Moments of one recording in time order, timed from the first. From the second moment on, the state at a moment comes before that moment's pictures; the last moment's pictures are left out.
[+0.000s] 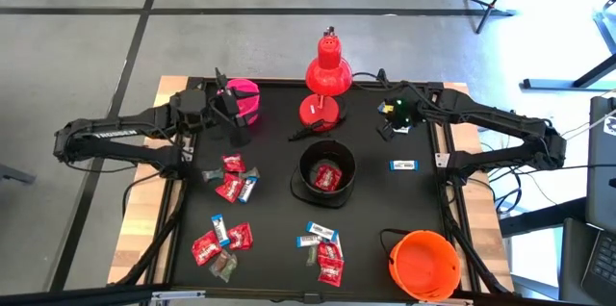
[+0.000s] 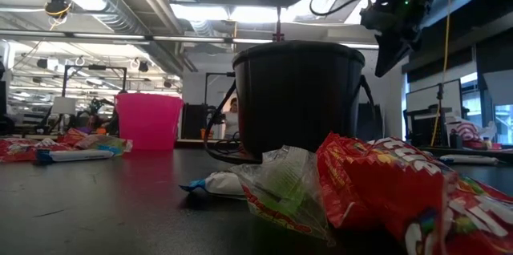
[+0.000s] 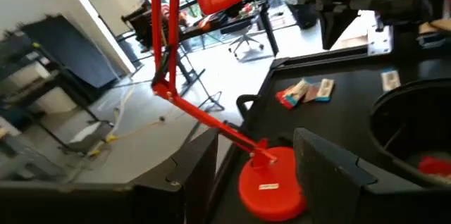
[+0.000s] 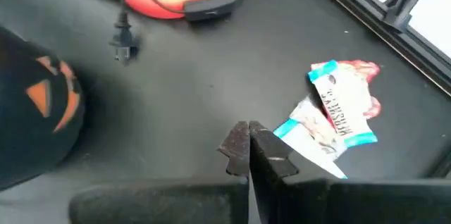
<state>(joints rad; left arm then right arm) 0.20 0.84 0.77 -0.12 -0.32 0.32 -0.41 1.14 1.00 -0.92 0.14 0.31</state>
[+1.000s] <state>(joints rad) 0.08 0.97 0.77 -0.94 -0.09 -0.49 -0.36 1.14 1.00 -0.84 0.14 0.28</state>
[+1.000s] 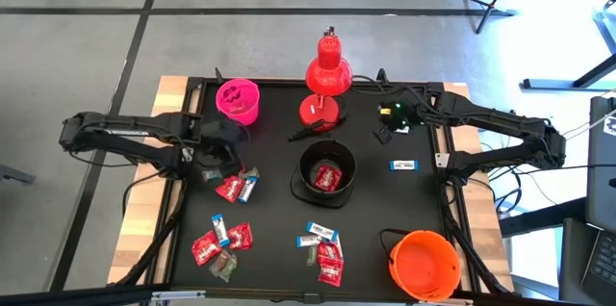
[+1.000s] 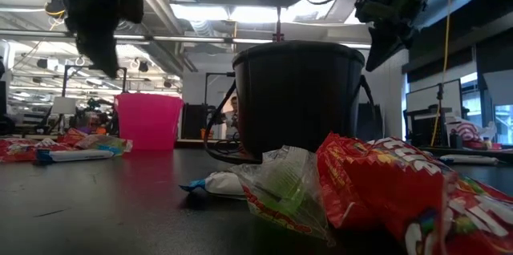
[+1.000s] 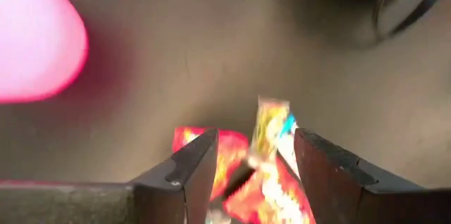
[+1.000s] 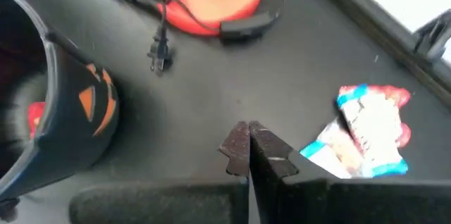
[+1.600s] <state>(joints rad) 0.13 1.26 0.77 -1.04 -0.07 -0.28 -0.33 1.14 1.00 -0.77 0.15 0.22</state>
